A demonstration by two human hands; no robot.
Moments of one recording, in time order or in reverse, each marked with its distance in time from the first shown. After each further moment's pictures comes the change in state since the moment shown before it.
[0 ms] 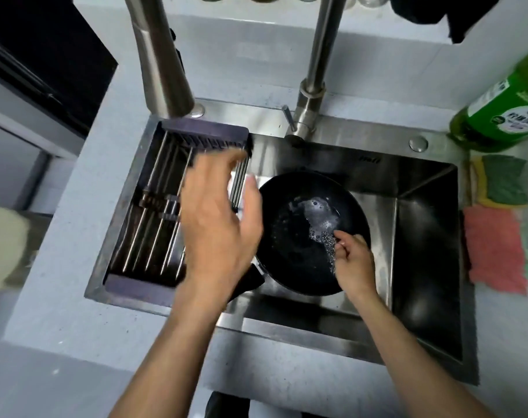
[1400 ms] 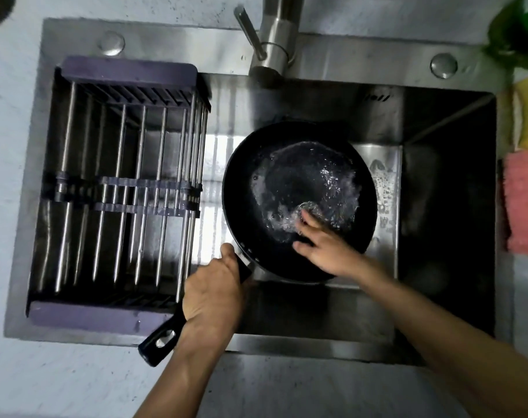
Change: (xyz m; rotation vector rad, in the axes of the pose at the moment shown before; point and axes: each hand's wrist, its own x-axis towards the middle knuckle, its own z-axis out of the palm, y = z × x) left_hand -0.123 -0.103 0.111 0.726 -0.984 -0.187; right_hand 0.045 0.061 0.065 -0.289 -0.769 -0.068
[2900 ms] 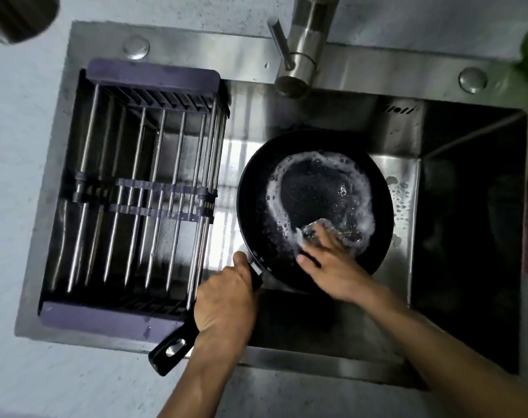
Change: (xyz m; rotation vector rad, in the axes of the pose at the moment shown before) left_hand -0.003 0.002 -0.002 0.023 0.006 0.006; right_hand 0.003 -0.008 0.019 -0.127 -0.025 0.057
